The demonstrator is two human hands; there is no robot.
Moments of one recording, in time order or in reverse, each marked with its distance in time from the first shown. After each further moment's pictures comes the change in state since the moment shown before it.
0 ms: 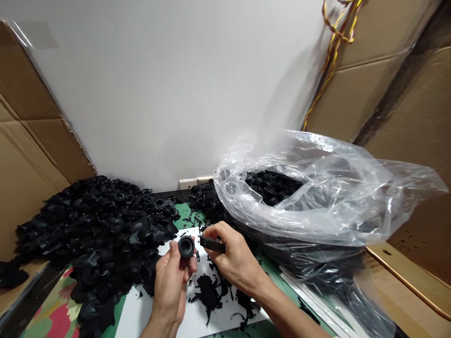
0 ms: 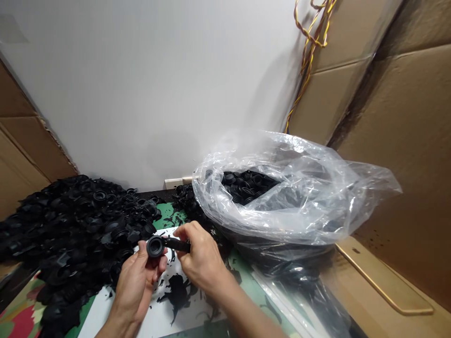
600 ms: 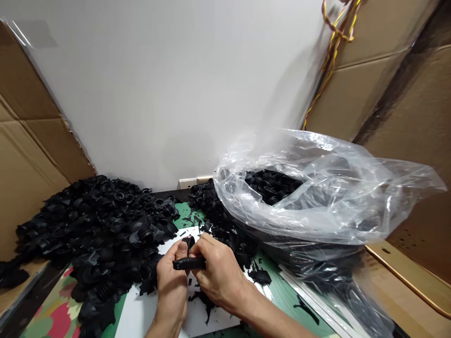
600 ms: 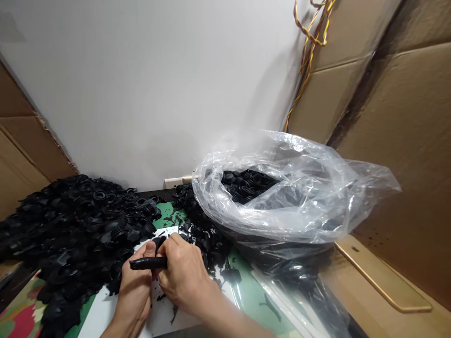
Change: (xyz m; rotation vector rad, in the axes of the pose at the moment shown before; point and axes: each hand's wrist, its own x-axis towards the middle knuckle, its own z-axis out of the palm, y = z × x) left_hand 0.000 -0.006 0.003 0.102 0.071 0.169; right_hand -0.009 -0.017 0.025 -0.190 -0.101 -0.071
